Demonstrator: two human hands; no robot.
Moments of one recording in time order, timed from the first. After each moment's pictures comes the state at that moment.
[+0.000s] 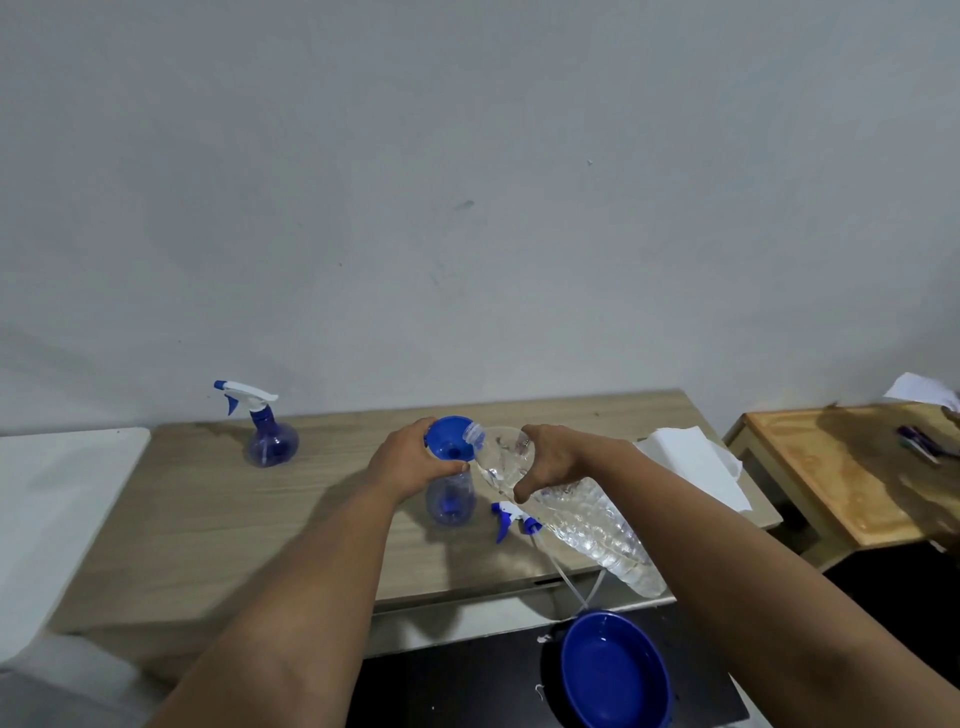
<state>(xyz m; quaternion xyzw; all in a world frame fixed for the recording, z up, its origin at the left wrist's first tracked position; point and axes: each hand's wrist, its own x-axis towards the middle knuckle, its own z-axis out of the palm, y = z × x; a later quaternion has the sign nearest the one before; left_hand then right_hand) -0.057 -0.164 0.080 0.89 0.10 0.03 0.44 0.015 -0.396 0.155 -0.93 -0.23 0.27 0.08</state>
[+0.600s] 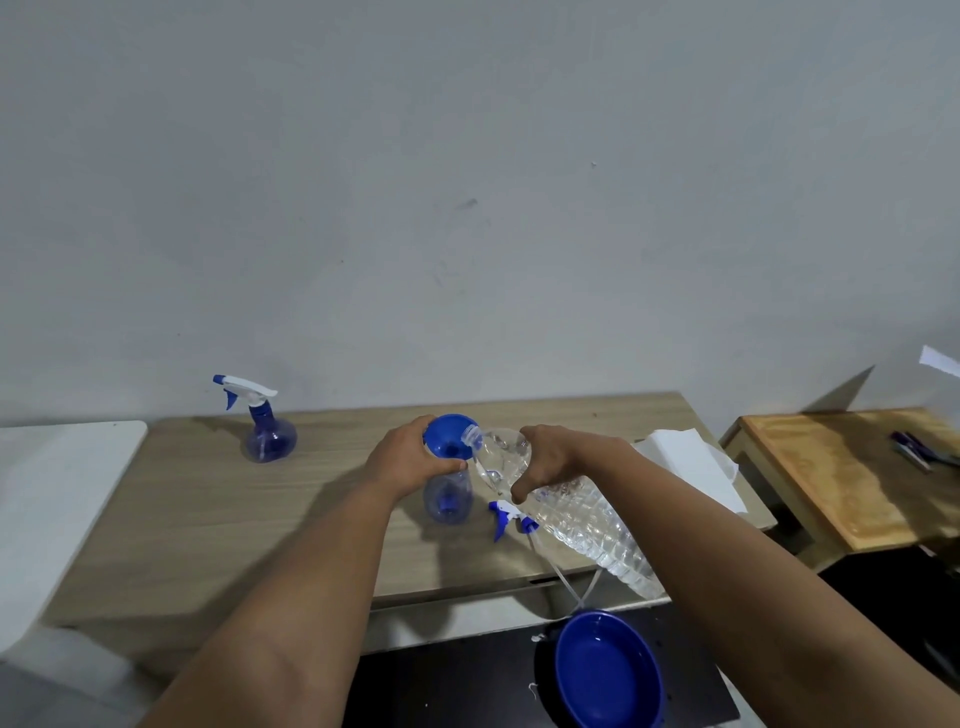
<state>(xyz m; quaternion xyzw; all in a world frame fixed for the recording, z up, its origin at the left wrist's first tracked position) -0.057 -0.161 0.078 0.90 0.11 0.02 0.43 0.014 -0.389 0.159 -0.93 -0.22 0.28 0.05</state>
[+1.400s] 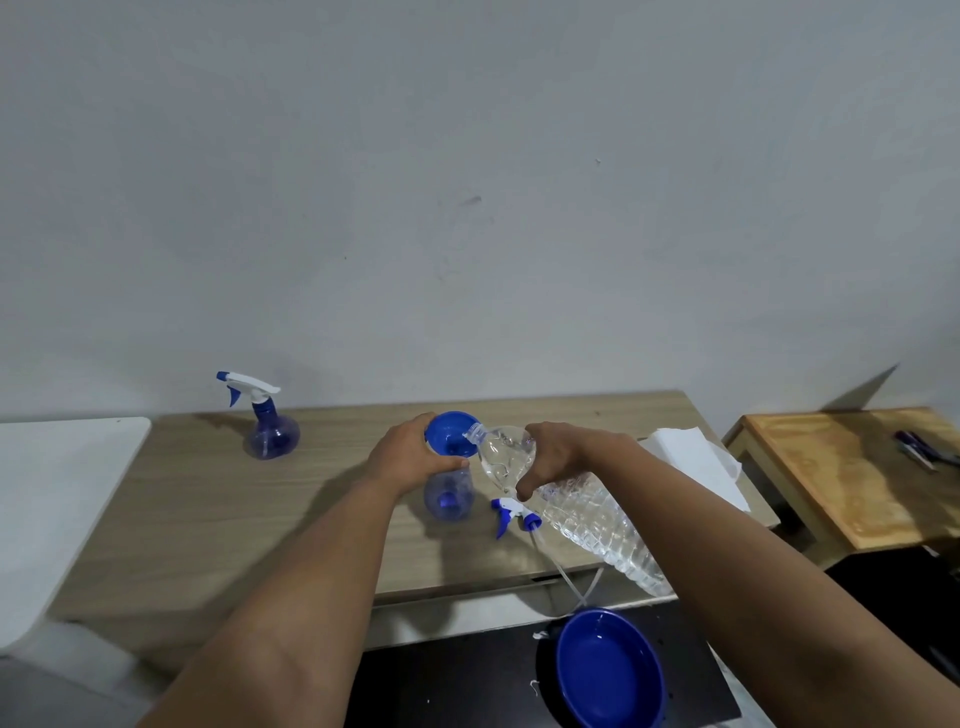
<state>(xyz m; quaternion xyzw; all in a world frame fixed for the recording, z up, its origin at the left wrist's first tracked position) -0.056 -0.161 0.078 0.89 0.11 0.02 0.44 0.016 -0.393 0.159 -0.93 -0.23 0.29 0.04</state>
